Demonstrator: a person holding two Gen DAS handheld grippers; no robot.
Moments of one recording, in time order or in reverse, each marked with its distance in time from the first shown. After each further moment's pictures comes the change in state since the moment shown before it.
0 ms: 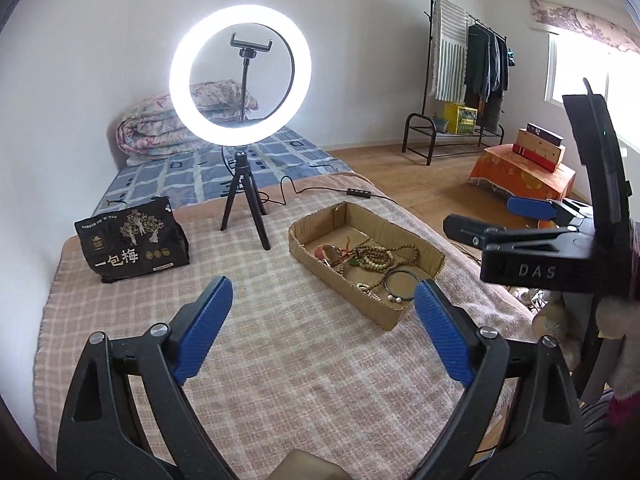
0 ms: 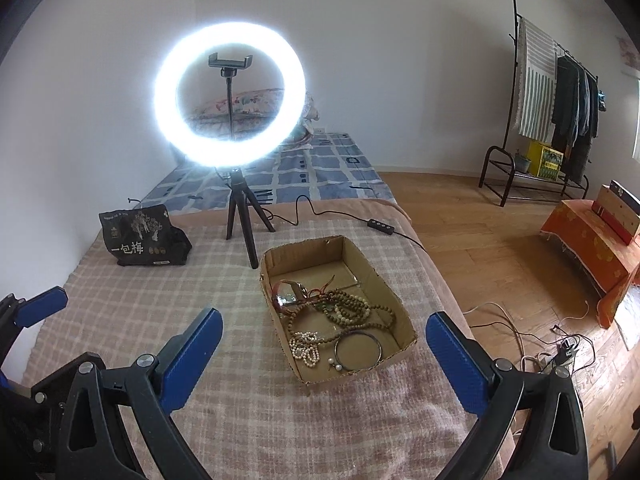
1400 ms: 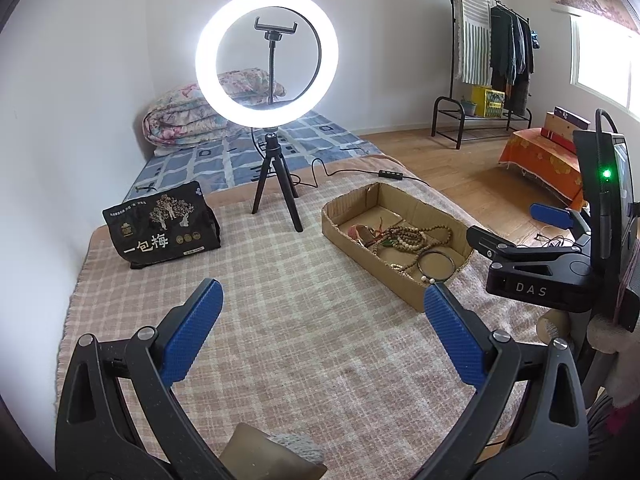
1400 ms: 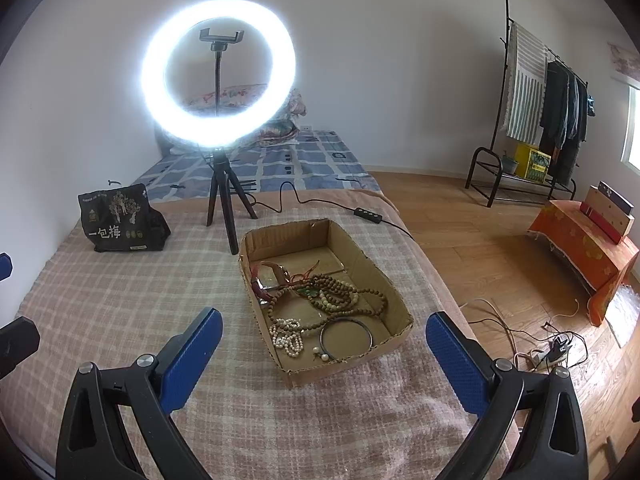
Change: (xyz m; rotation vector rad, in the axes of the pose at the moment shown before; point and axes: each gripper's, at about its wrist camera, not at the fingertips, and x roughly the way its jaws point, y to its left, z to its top) left arm 0.005 0.005 -0.013 0.010 0.053 0.117; right arm 0.027 -0.001 -0.031 -0.006 -0.012 -0.056
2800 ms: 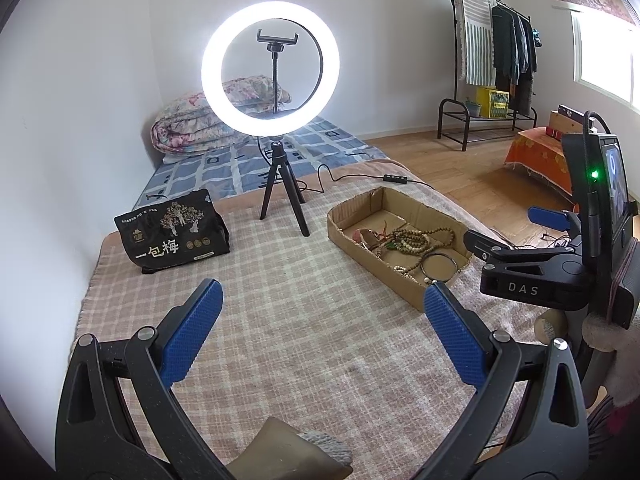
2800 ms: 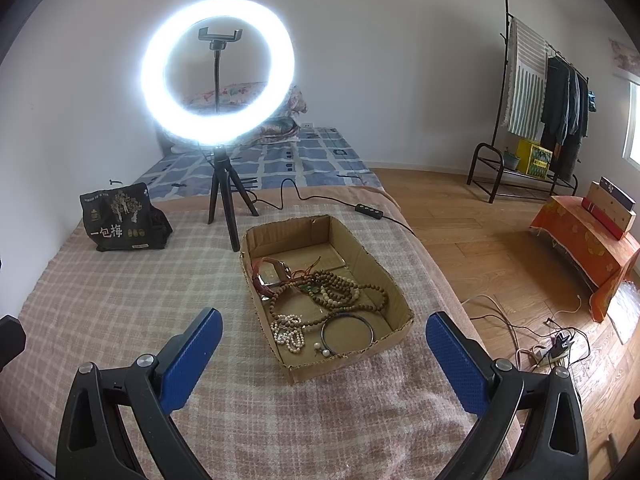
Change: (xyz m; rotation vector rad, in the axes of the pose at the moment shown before) left arm -0.008 0.001 0.002 -0.002 -0.009 0.023; right arm -0.001 -0.002 -0.003 0.006 0.010 0.009
